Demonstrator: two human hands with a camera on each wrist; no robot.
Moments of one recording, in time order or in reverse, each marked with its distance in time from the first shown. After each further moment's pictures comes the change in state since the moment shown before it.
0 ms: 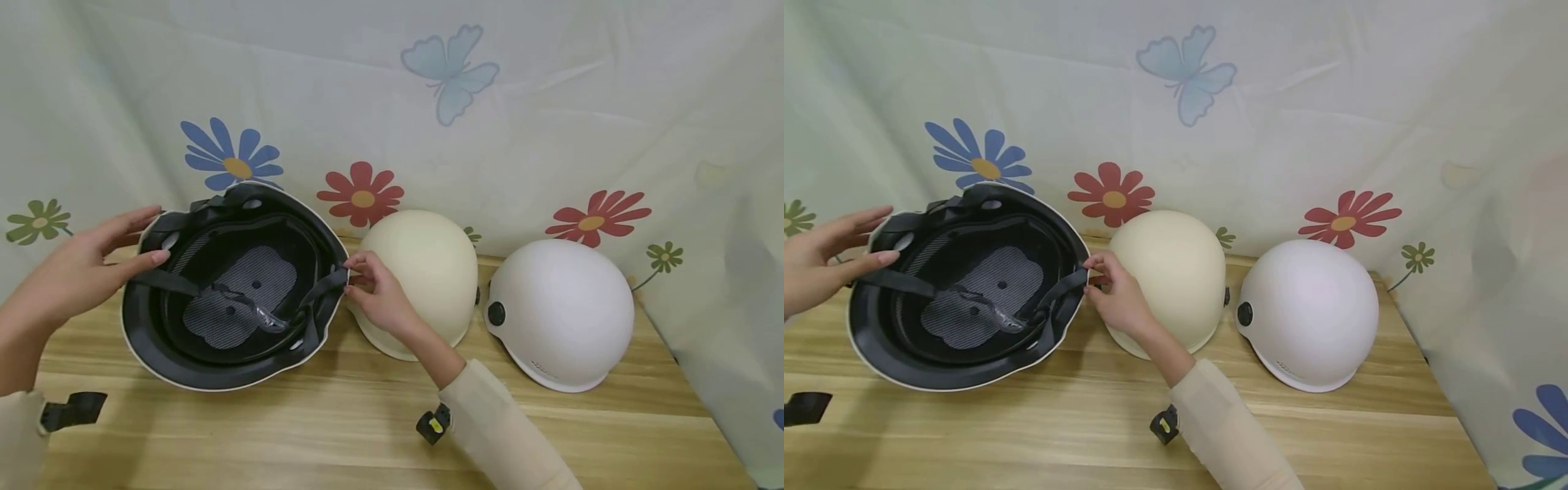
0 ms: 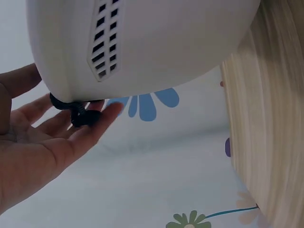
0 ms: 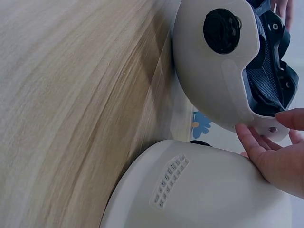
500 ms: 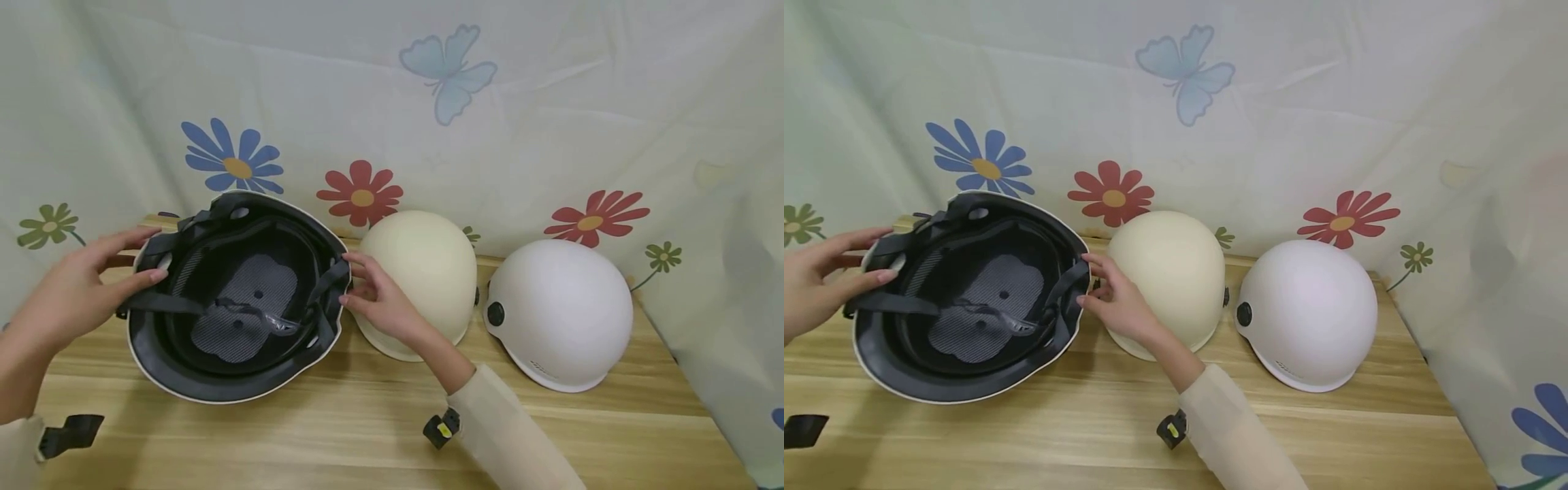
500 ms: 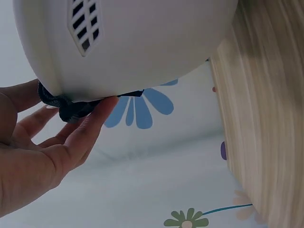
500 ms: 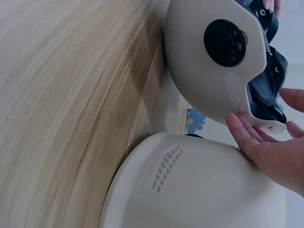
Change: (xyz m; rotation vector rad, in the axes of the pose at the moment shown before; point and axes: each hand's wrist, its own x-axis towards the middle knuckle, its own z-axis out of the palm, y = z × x) left_hand -0.017 -0.009 0.012 0.026 0.101 0.047; right_hand -0.010 -0.003 -0.009 -0.018 -0.140 0.025
